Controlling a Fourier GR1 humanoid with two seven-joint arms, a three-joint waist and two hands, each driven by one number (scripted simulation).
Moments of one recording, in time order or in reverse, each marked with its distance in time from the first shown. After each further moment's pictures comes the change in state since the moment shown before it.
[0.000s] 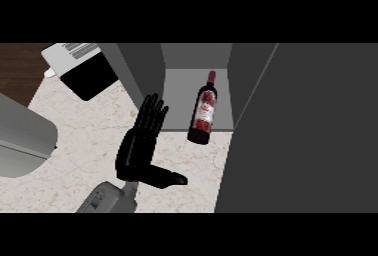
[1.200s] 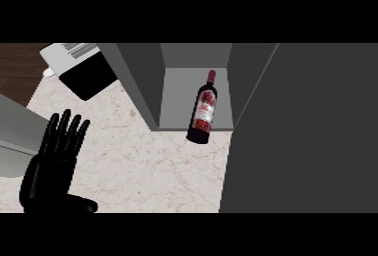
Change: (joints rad) left arm 0.304 0.304 0.237 -0.232 0.106 -0.216 -0.044; right arm -0.059 -0.136 0.162 0.005 -0.015 0.277 -0.004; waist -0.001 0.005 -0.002
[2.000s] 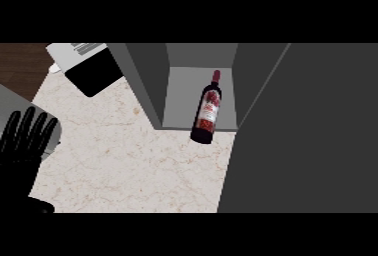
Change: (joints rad) left arm 0.025 0.118 0.139 0.035 0.094 -0.163 0.036; right arm -0.173 0.067 -0.023 0.011 -0.002 0.043 0.136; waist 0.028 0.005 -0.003
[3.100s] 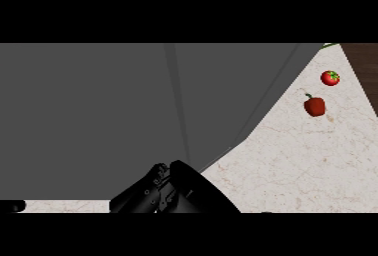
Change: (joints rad) left arm -0.023 0.057 0.097 0.076 0.054 -0.104 0.032; right arm -0.854 0.626 0.037 0.475 -0.067 -0.207 0.437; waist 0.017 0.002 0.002
